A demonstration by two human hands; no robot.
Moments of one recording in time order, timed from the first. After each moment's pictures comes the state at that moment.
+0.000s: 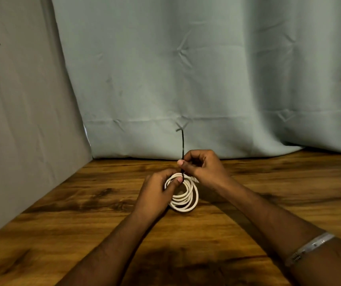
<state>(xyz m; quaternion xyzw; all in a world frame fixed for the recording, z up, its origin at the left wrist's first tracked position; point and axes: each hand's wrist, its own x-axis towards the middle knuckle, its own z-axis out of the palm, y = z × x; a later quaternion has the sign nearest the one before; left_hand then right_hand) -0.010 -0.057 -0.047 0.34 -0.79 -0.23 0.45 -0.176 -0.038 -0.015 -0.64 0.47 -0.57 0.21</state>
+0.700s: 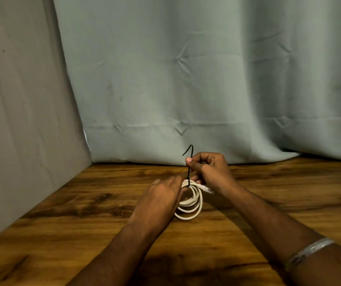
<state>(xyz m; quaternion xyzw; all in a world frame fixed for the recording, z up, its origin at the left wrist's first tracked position) -0.011 -0.027 -0.037 0.33 -0.87 0.14 0.33 -0.184 -0.033 -0.002 -0.53 0.48 -0.63 0.31</state>
